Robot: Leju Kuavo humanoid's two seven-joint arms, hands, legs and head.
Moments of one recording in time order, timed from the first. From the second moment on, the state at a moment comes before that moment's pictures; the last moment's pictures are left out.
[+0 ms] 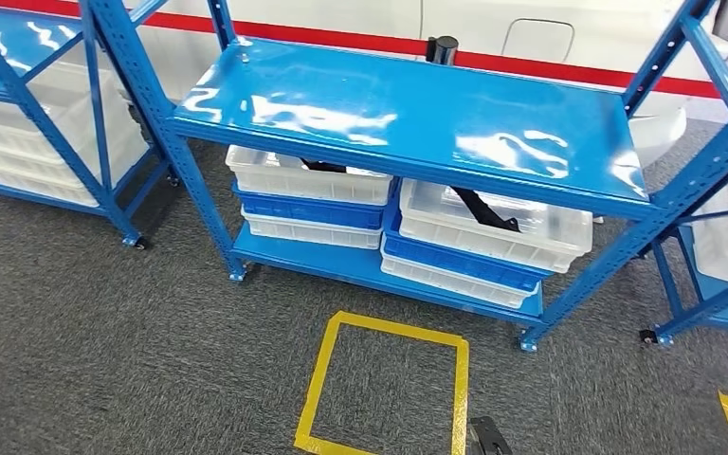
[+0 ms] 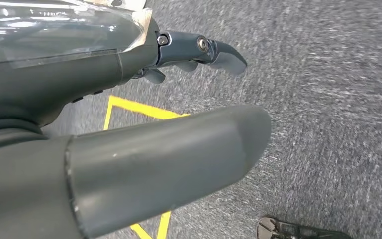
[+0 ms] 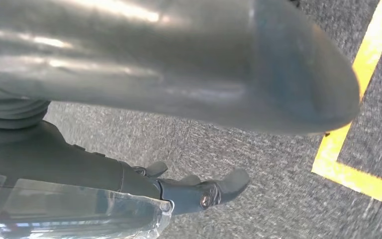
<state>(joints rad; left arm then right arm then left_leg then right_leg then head) -0.07 -0.13 0.97 -0.19 -1.20 0.06 -0.14 -0.04 0.04 -0.11 -0.16 0.20 -0.10 0.23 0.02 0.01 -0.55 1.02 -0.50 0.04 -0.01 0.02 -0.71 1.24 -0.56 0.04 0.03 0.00</state>
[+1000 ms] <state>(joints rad) -0.07 -0.14 0.97 -0.18 -1.19 0.08 -0.13 -0.04 0.04 -0.10 -0.16 0.28 -0.15 0.19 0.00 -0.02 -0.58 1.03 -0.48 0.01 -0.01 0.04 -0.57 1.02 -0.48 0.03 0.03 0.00</state>
